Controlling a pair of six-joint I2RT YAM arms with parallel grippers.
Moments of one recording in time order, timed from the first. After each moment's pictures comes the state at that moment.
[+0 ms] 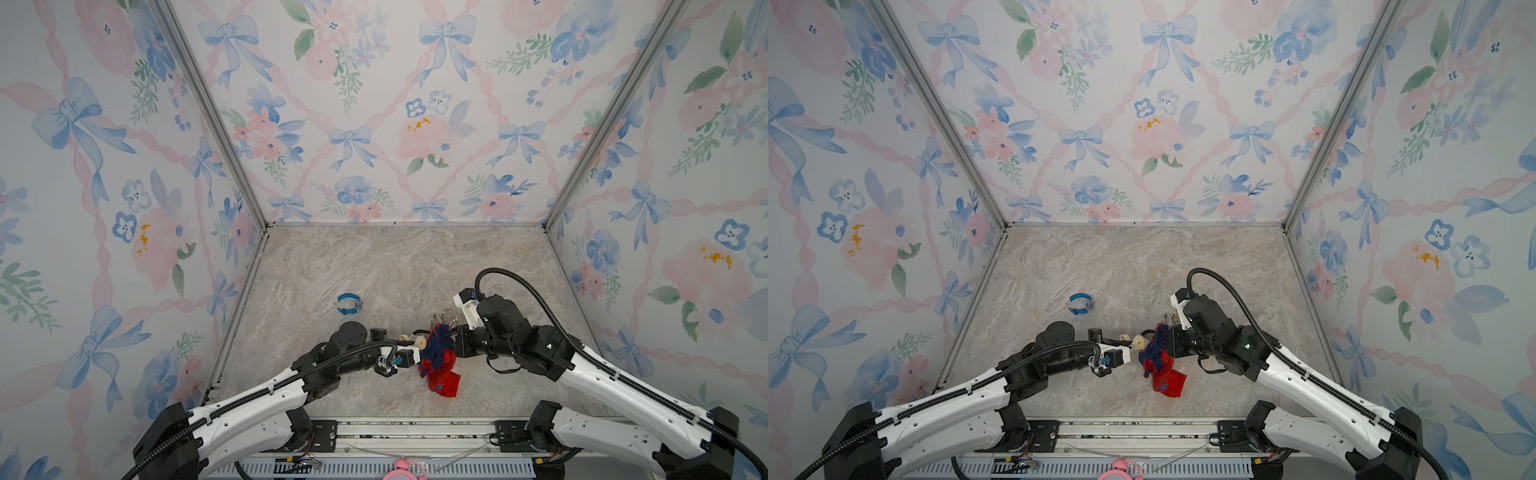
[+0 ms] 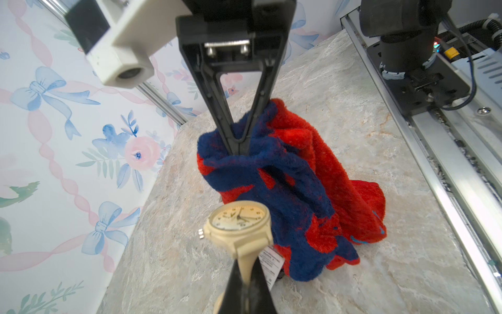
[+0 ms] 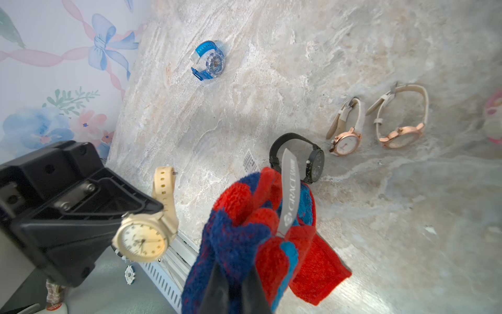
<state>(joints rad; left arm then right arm) -0.91 0.91 0.45 0.14 0.26 0.74 0.85 0.95 0.87 -0.66 -0.12 0.67</state>
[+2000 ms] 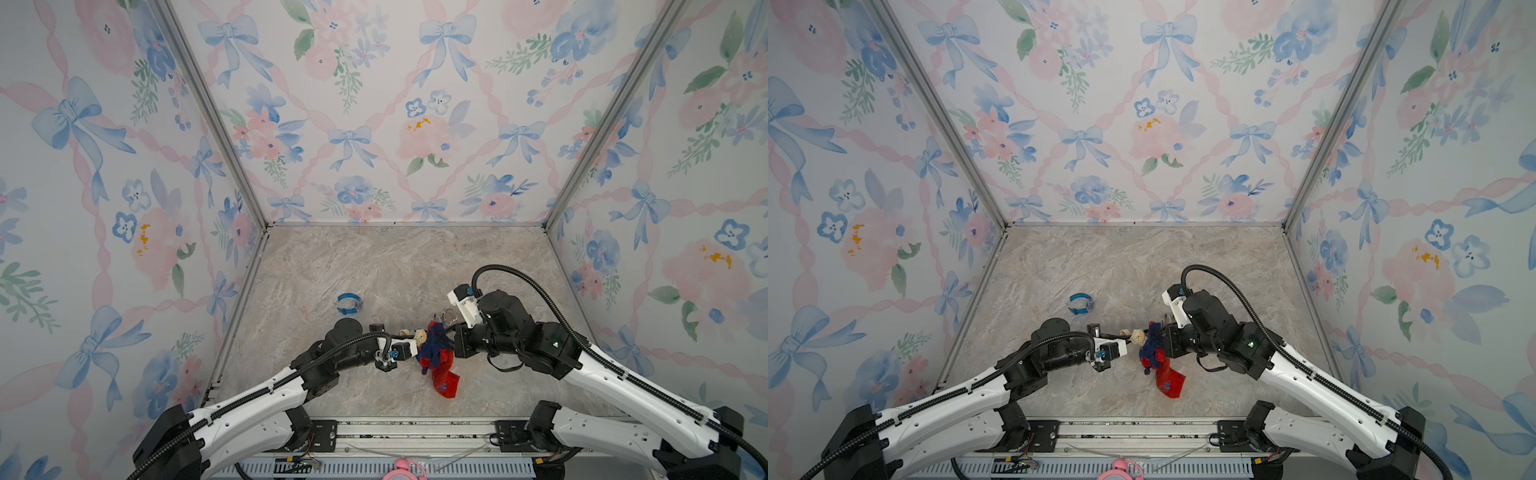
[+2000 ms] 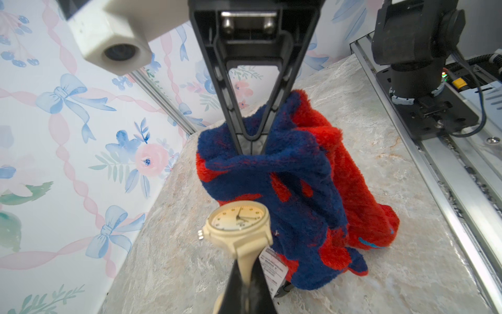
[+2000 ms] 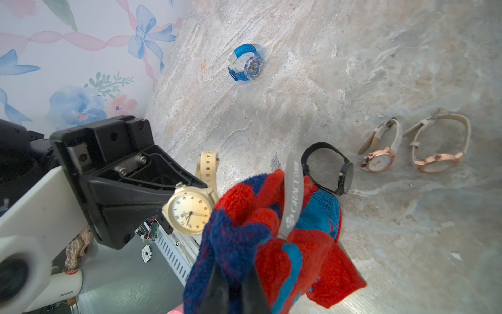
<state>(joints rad) -0.86 0.91 0.45 0.21 0.31 0.68 0.90 0.99 0.96 -0.67 -0.18 0.61</state>
